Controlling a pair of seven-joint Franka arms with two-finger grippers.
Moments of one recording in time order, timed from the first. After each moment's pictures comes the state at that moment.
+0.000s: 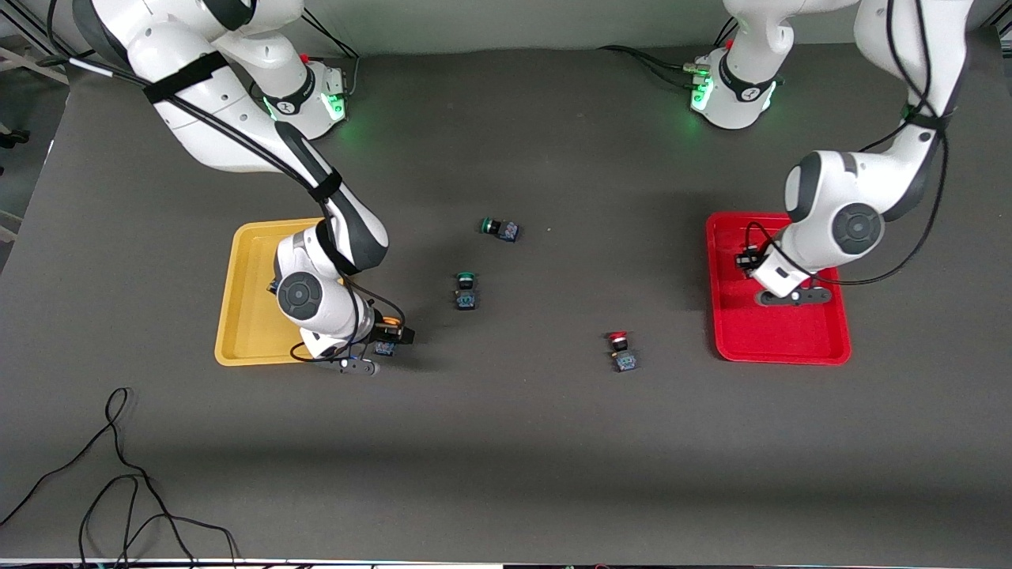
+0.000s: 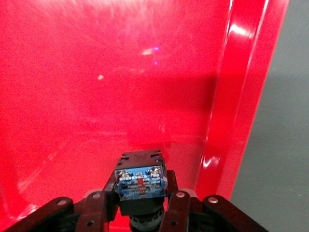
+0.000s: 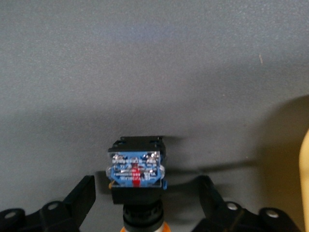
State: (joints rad) left arm 0.07 0.25 -0.15 -2.37 0.04 2.39 -0.15; right arm 0.21 0.66 0.16 -1.87 0.00 2.48 0.55
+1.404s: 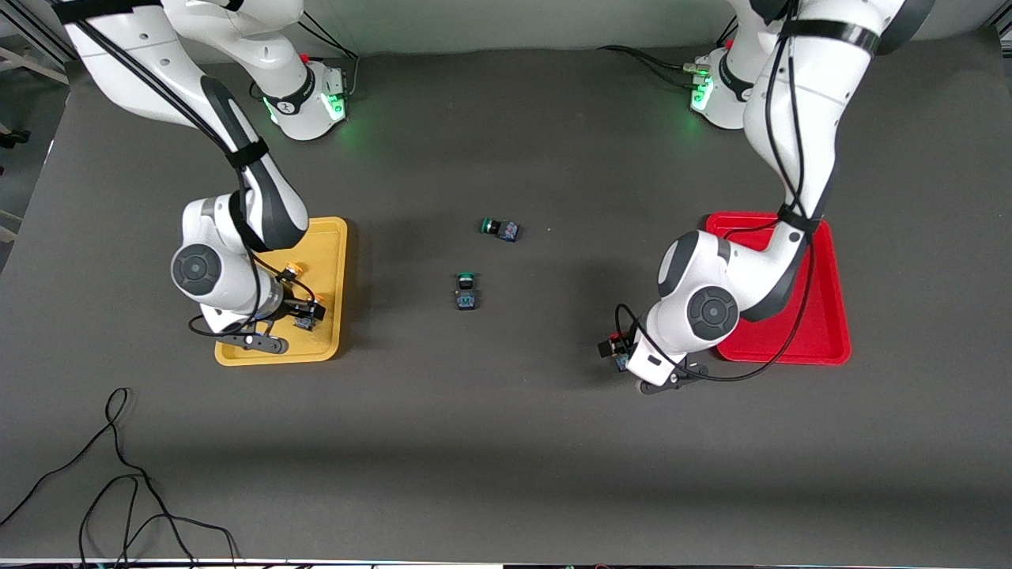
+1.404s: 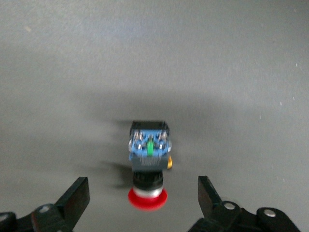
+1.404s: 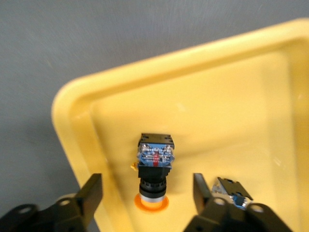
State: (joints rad) left arm -0.27 0.71 -0.17 -1.62 -0.09 2.31 -0.62; right arm 0.14 0.34 -0.01 -2.10 -0.04 2.34 0.40
